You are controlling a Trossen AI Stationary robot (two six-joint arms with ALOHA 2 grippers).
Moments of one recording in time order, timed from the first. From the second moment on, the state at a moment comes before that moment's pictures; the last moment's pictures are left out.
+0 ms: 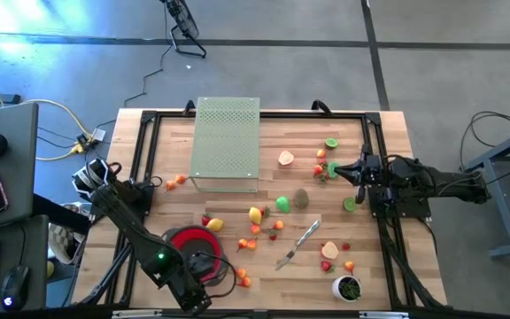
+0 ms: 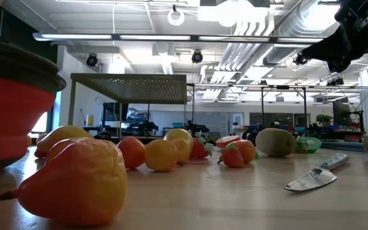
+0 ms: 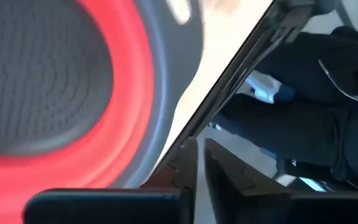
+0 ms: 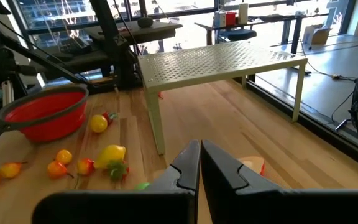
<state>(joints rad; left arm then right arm) -0.81 1.71 1.37 -0.76 0.03 -1.51 0.00 0.09 0.25 -0.30 0.23 0.15</state>
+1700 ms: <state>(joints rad) -0.81 1.73 1.37 -0.72 0.03 -1.65 0.00 0.09 0.25 -0.30 0.23 0.15</state>
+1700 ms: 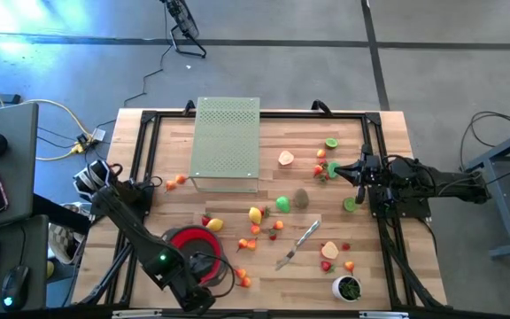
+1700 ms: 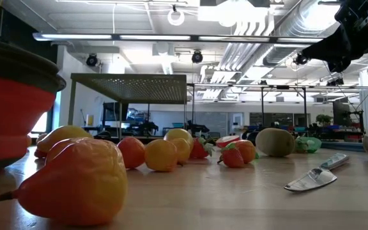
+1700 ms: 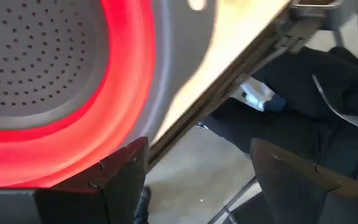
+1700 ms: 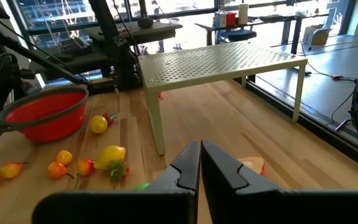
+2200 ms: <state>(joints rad) -0.81 1.80 1.37 -0.75 0.04 -1.63 0.00 0.09 0.25 -0.30 0.23 0.16</state>
